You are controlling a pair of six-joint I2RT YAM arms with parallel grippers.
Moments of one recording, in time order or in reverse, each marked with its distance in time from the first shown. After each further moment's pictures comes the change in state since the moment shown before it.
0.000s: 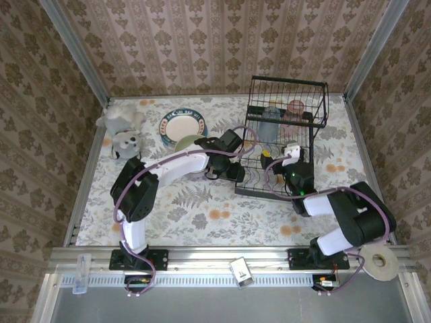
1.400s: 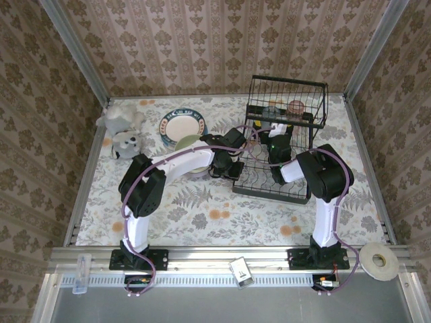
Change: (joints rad) left arm 0.001 0.074 0.096 -0.107 -0.025 -0.040; right arm 0.023 0.483 0.481 0.086 0.249 0.018
